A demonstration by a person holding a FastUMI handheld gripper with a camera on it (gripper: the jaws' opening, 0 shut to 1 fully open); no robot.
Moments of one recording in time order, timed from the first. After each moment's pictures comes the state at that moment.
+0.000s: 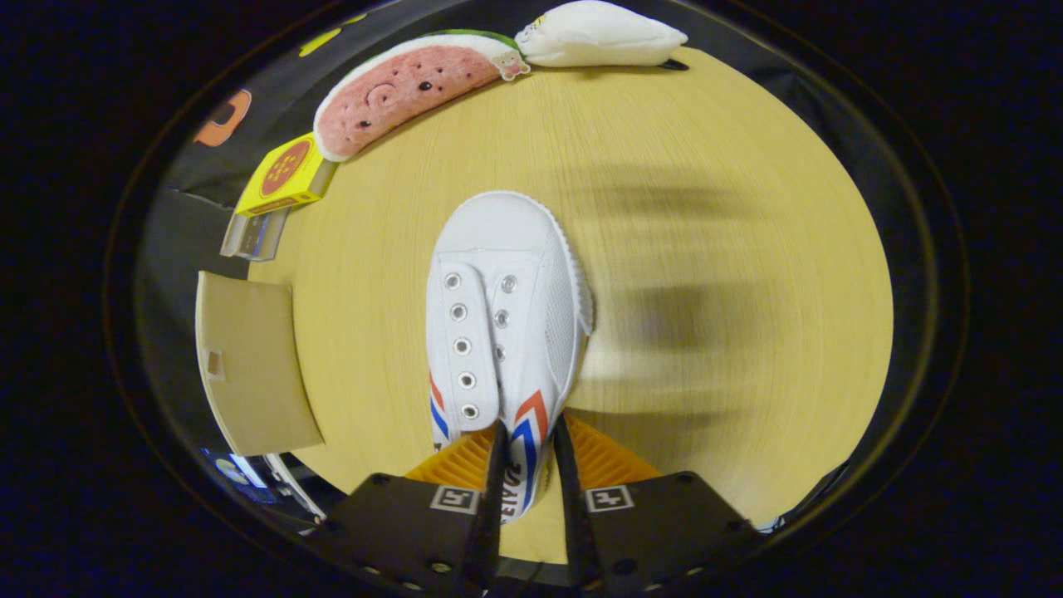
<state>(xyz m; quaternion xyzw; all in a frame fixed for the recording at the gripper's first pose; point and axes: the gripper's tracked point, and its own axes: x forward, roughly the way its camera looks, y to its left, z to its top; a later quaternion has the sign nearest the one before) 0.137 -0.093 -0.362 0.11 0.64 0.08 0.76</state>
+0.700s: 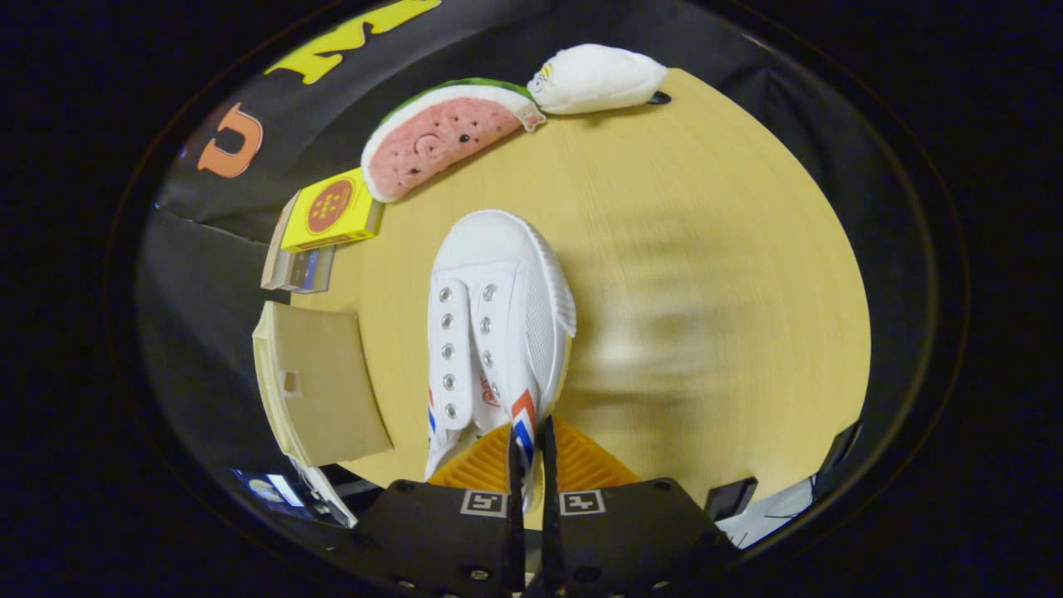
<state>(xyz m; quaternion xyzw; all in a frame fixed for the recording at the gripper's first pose) 0.112 -0.061 -0.261 0.15 0.61 0.10 0.78</state>
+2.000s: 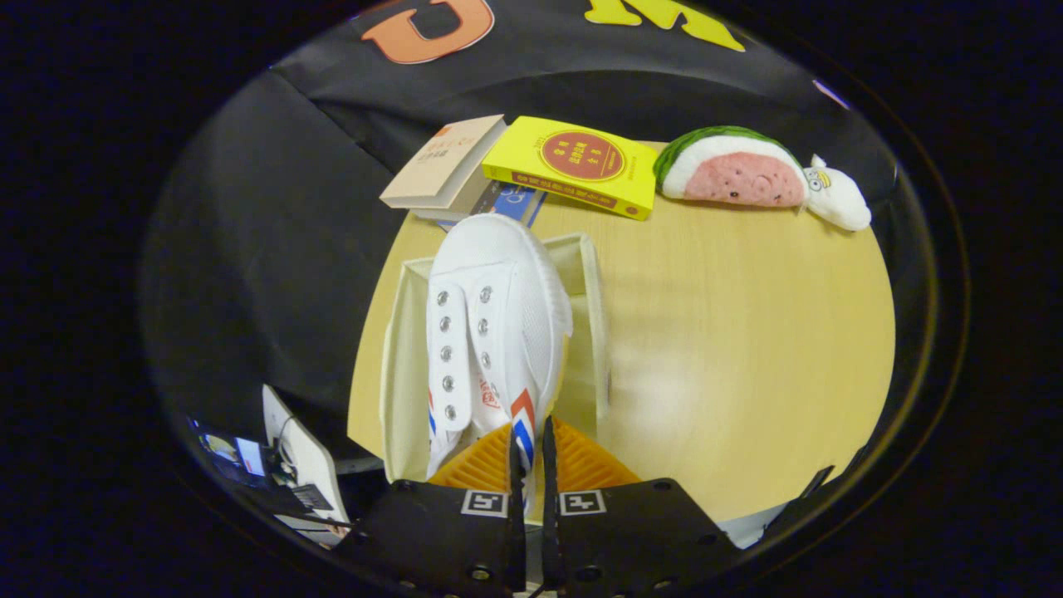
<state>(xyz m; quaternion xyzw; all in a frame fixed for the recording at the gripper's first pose) 0.065 0.288 -0.221 -0.02 0.56 0.17 0.81</state>
